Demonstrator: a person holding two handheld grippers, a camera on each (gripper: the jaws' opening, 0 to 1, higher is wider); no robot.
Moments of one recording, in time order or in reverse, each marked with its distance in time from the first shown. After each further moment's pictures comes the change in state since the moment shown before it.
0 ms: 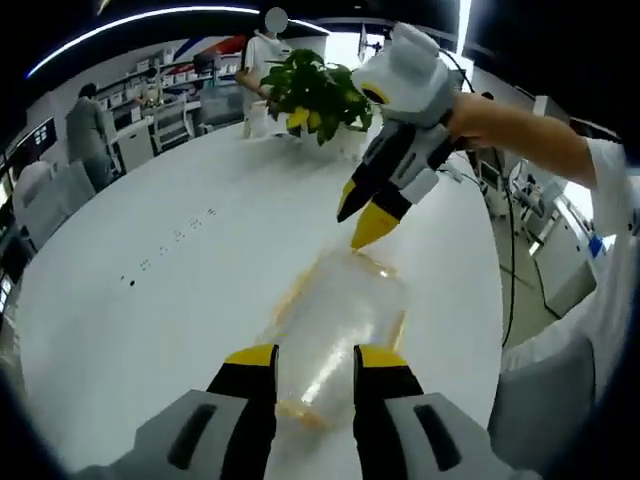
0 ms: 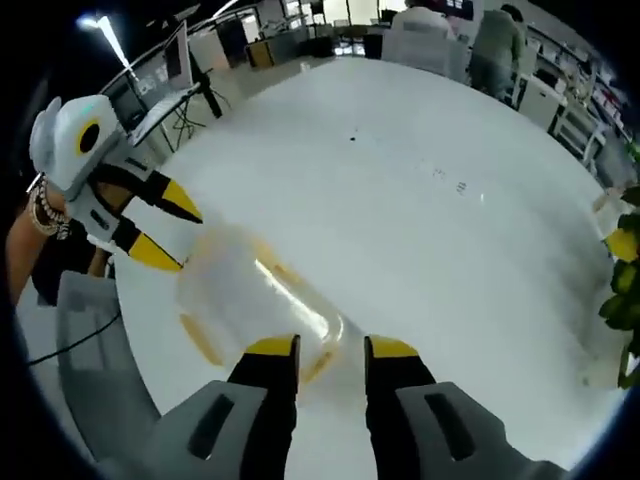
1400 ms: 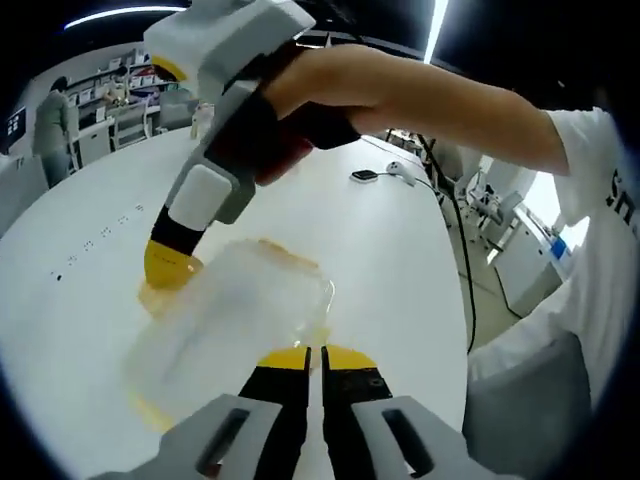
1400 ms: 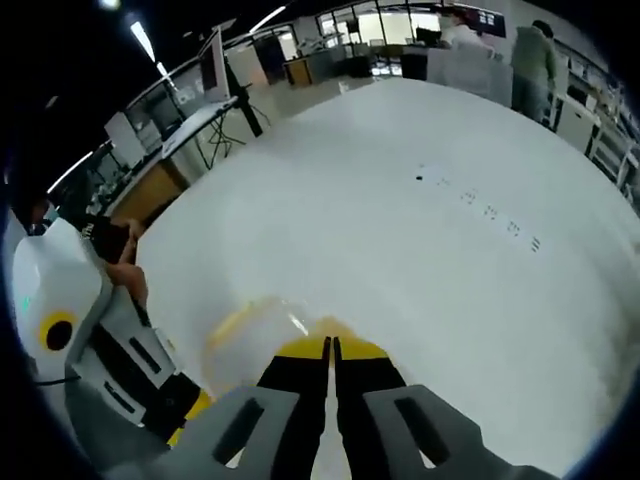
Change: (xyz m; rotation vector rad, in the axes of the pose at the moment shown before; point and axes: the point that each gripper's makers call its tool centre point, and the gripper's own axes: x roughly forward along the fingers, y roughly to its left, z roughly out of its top) left arm 0.043 -0.062 -0.030 -0.013 -0.012 -0.164; right arm 0.071 0.019 0.048 0.001 -0.032 0.070
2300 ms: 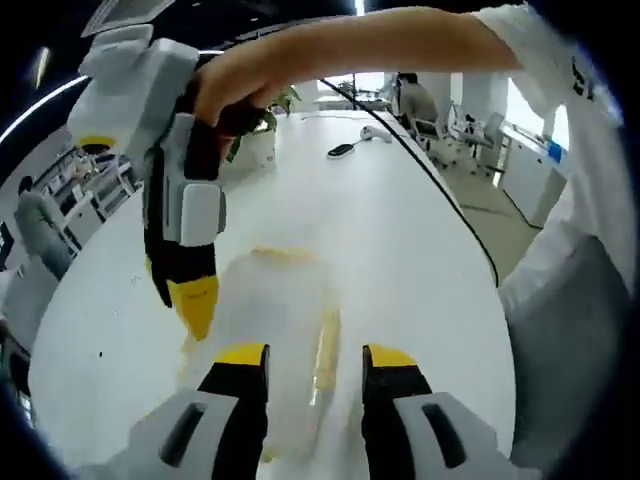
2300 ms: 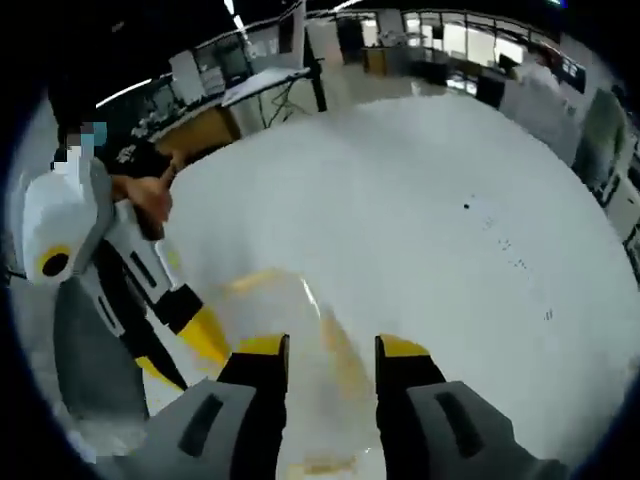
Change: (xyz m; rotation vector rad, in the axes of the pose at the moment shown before) left arm -0.010 0.020 -0.005 0.496 0.141 0.145; right arm -0.013 0.033 -0.026 -0.542 0.221 0.212
